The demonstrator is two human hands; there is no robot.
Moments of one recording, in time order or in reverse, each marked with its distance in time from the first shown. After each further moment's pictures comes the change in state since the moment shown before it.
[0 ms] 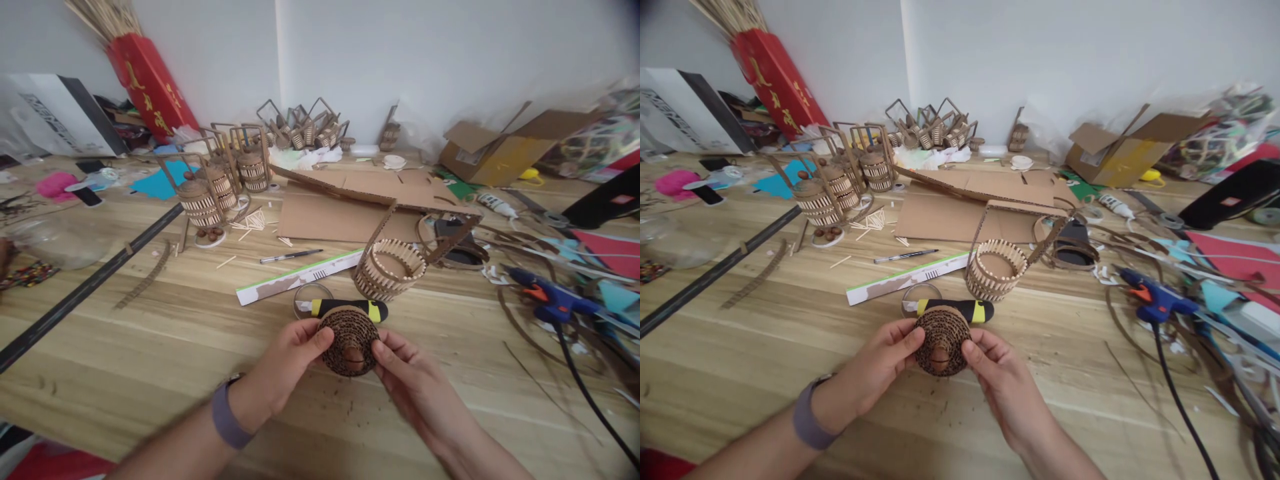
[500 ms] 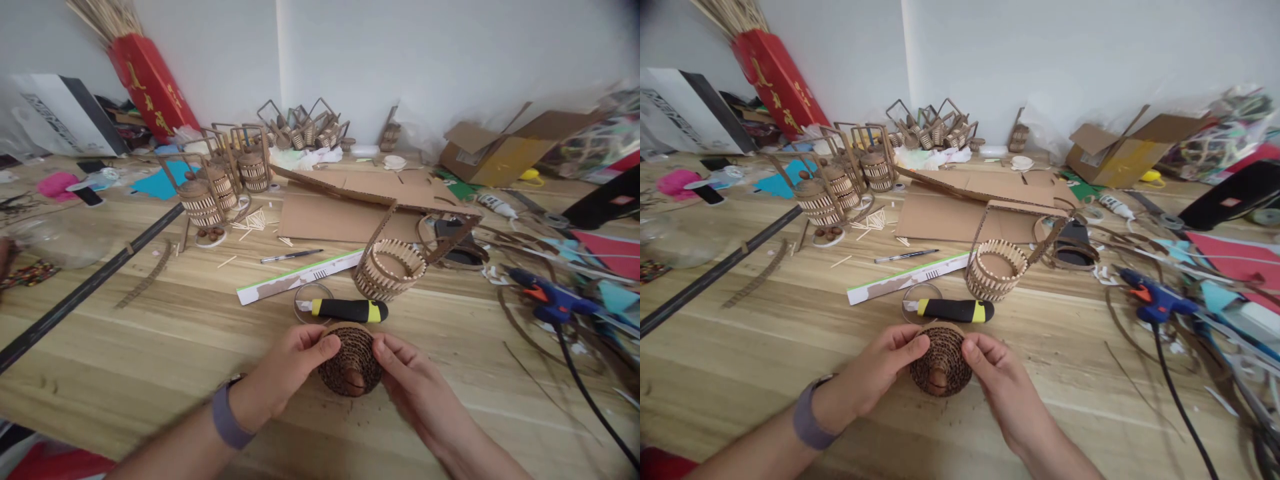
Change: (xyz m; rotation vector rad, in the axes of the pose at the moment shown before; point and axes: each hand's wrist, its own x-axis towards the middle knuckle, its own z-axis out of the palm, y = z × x) left_hand -0.003 0.004 0.004 0.033 -0.063 -0.054; right_hand -0.001 0.007 -0.005 -0.126 -0.055 -0.004
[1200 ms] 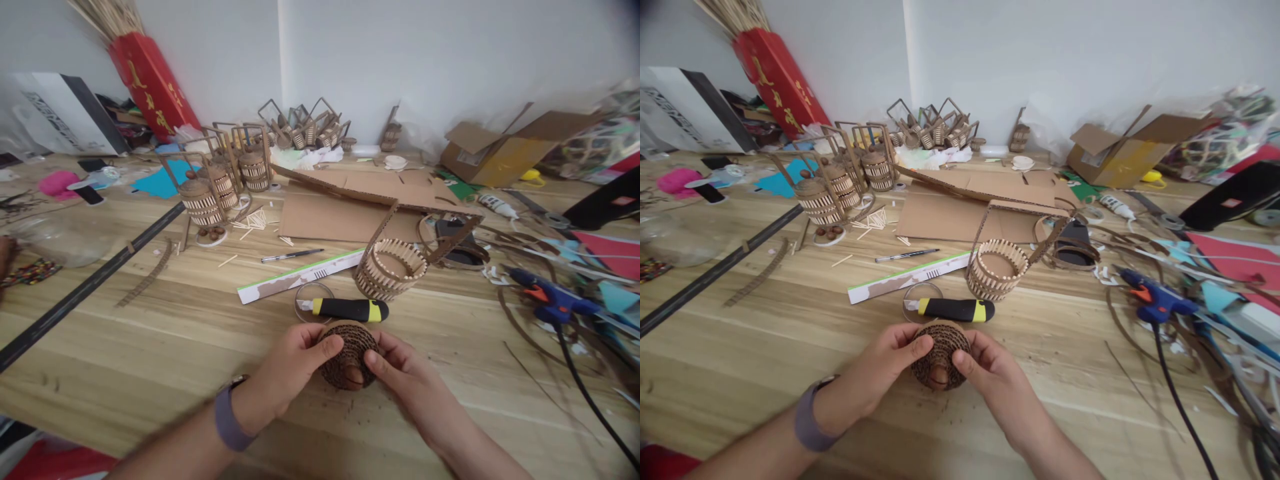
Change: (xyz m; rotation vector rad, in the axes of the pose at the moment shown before) left_hand 0.000 -0.004 -0.002 0.044 0.065 0.000; right_hand -0.001 -0.013 0.008 -0.152 -0.068 -0.029
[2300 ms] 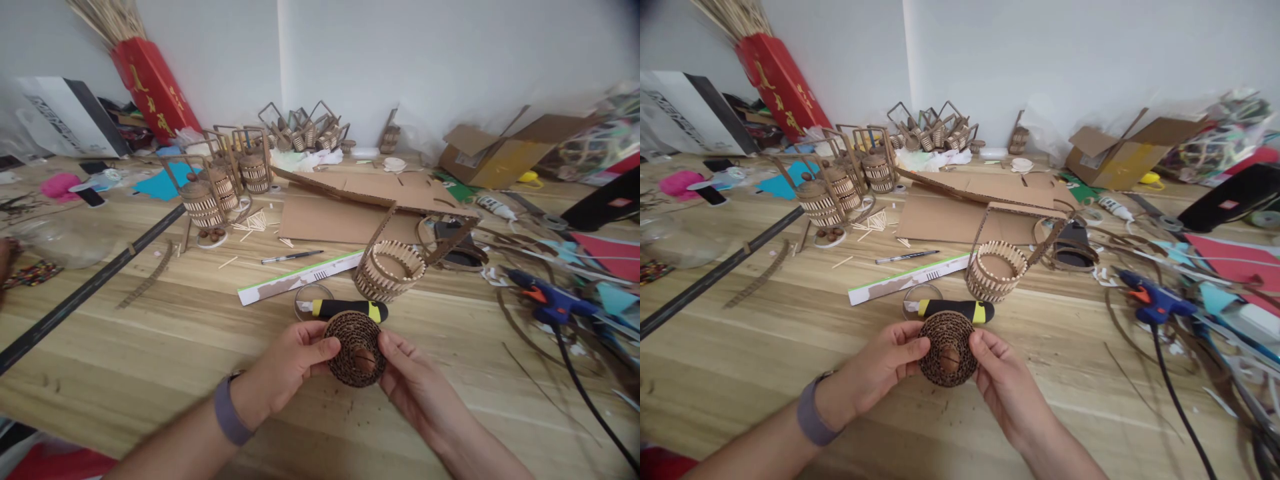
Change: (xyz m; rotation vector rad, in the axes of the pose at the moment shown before) left_hand 0.001 0.002 -0.003 -0.211 -0.078 -0.058; right_hand 0.004 0.007 -0.005 0.402 0.138 0.084
